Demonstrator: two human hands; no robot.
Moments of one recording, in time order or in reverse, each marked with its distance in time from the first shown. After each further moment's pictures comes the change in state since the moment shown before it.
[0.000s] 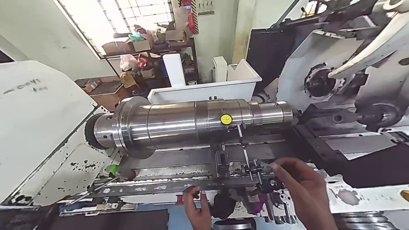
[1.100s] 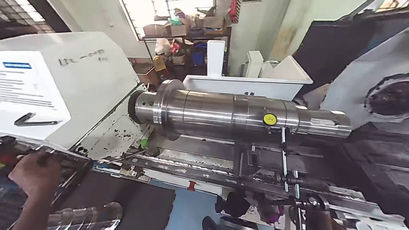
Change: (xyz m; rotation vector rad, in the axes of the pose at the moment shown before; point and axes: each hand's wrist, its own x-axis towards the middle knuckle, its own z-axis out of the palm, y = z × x) left_hand 0.269 -0.056 -0.463 1.183 0.234 -0.196; right_hand -0.060 0.055 -0.013 -0.202 0.039 0.411
